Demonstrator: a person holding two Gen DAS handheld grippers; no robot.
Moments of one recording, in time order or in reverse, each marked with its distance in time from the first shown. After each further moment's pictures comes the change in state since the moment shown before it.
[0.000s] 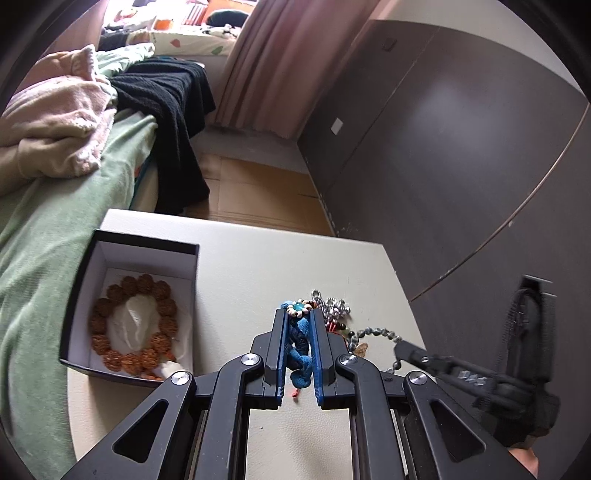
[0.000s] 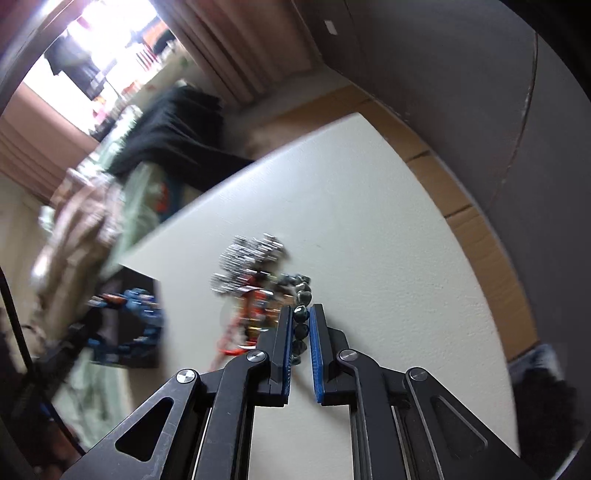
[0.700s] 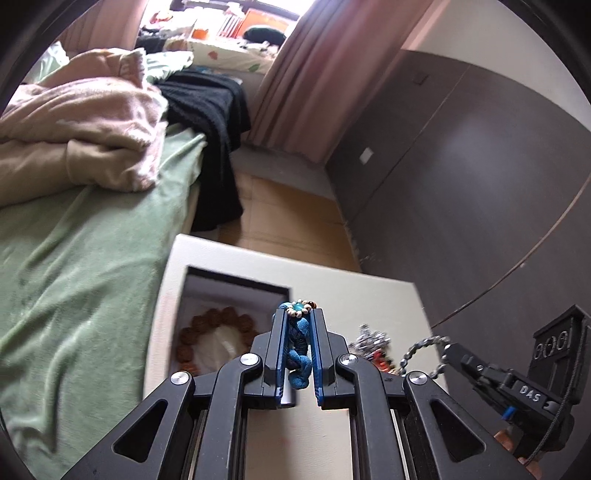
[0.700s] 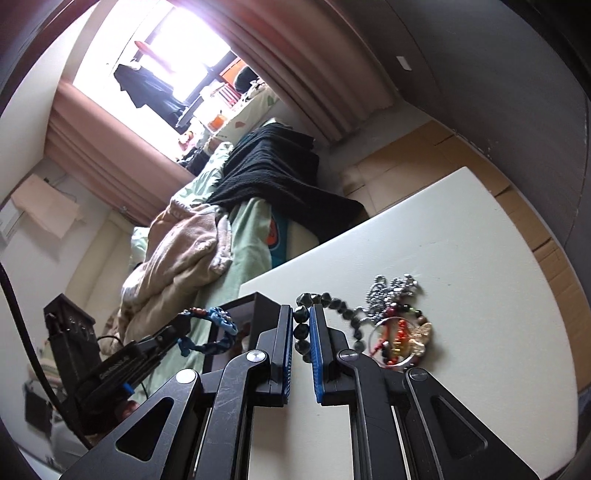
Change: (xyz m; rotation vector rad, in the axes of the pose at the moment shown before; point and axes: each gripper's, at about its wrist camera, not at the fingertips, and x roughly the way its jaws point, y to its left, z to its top) left arm -0.039 0.068 0.027 -0.084 -0.054 0.075; right arm -0.025 0.067 0.000 -0.065 -0.146 0.329
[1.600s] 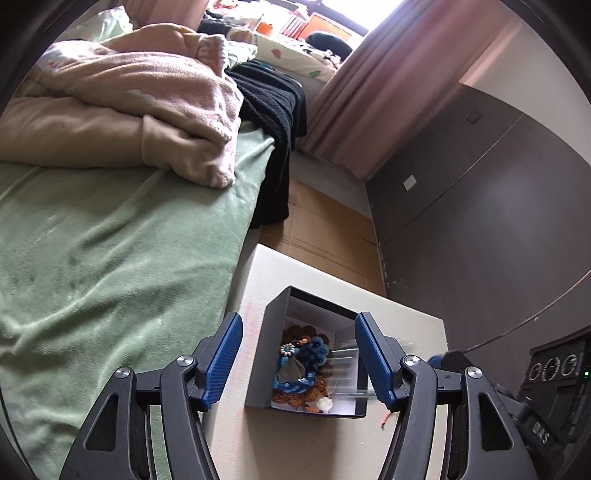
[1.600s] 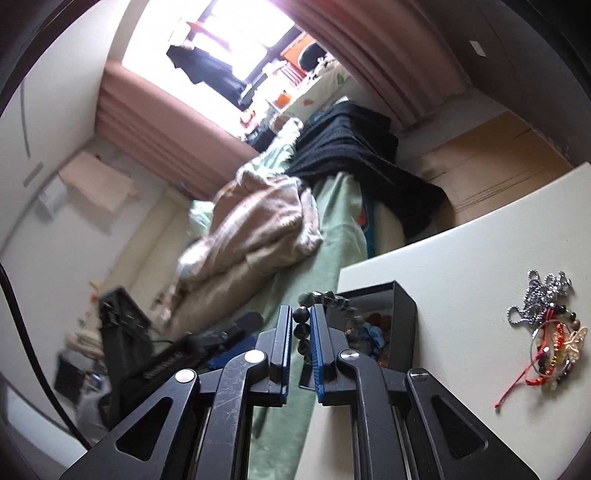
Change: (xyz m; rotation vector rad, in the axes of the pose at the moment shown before) left arm -0.030 0.073 0.016 -0.189 -0.030 0.056; right arm 0.076 0.095 -0.015 -0.086 0.077 0.213
